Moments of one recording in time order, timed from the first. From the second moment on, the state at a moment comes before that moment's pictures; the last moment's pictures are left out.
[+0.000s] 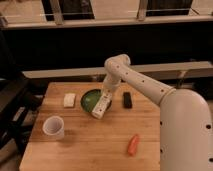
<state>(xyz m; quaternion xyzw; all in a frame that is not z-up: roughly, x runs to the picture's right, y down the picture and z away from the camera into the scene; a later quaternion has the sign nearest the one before) 0.033 0.033 0.890 -0.23 -0.24 -0.45 0.83</state>
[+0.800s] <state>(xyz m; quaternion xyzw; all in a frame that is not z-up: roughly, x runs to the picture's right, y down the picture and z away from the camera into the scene) 0.029 0.033 0.891 -0.23 -0.24 -0.46 0.82</state>
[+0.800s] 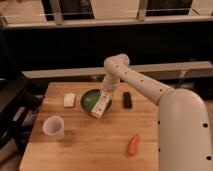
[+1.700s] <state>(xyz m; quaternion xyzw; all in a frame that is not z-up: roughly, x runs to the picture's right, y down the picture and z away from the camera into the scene) 0.026 0.033 0.888 -0.23 -0.25 -0.46 0.82</state>
